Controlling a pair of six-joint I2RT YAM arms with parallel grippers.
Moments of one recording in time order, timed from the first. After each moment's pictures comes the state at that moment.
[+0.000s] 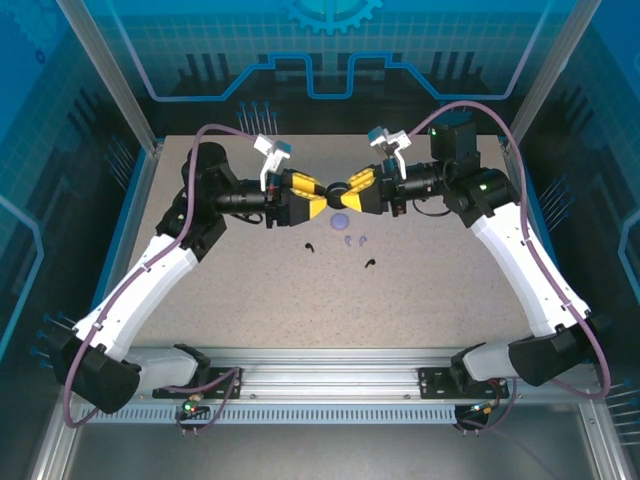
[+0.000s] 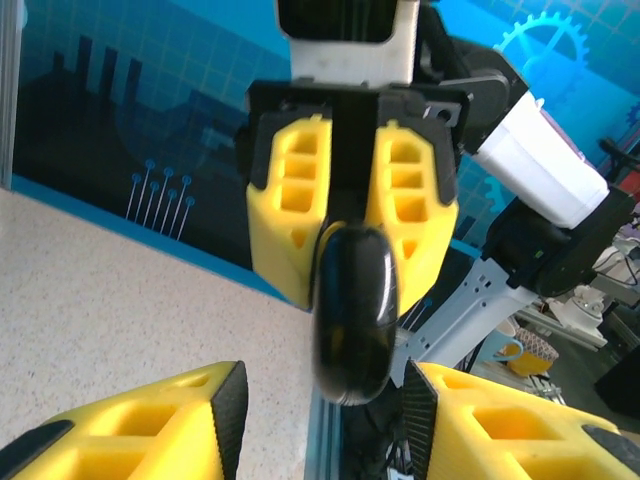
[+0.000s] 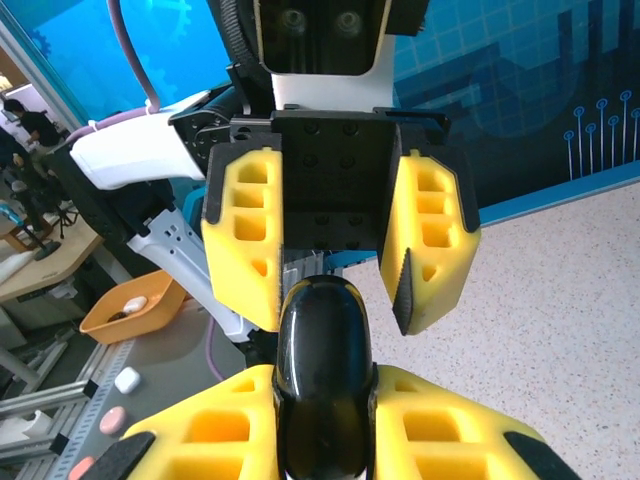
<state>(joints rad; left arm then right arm) -0.41 1.23 1.23 -0.02 1.05 -0.38 0.40 1.38 1.58 -0.65 -1.18 -0.04</state>
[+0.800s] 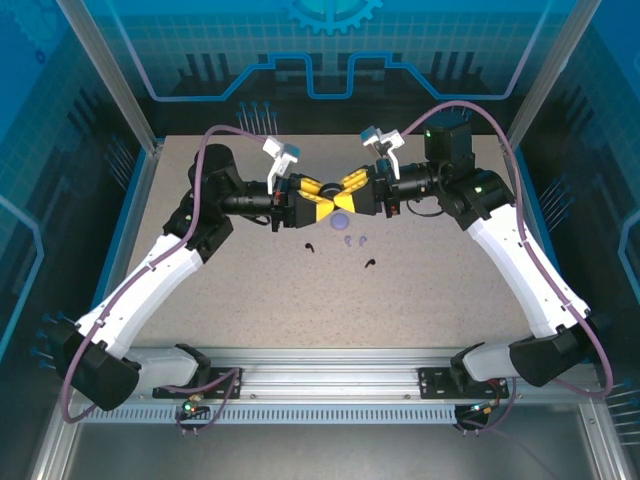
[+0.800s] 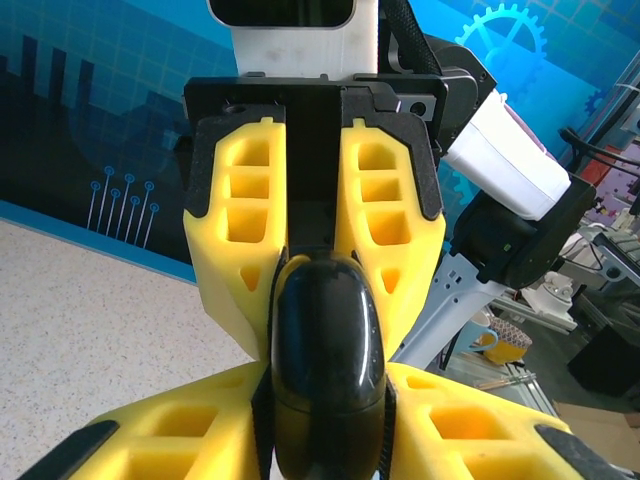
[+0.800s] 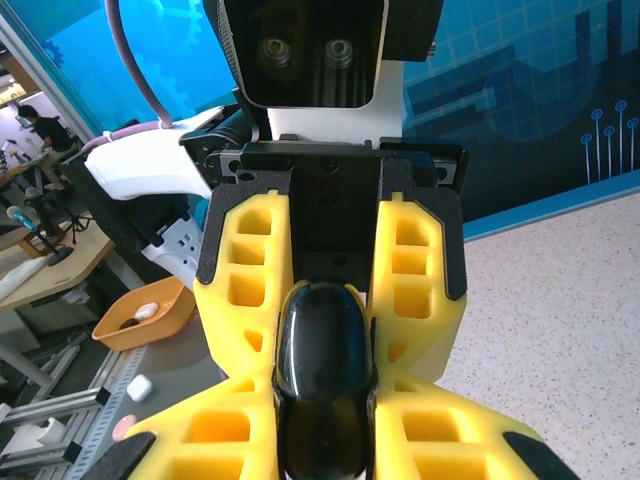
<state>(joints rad) -0.46 1.25 1.23 0.03 1.07 -0.40 0.44 1.38 1.58 -0.60 -1.16 0.03</state>
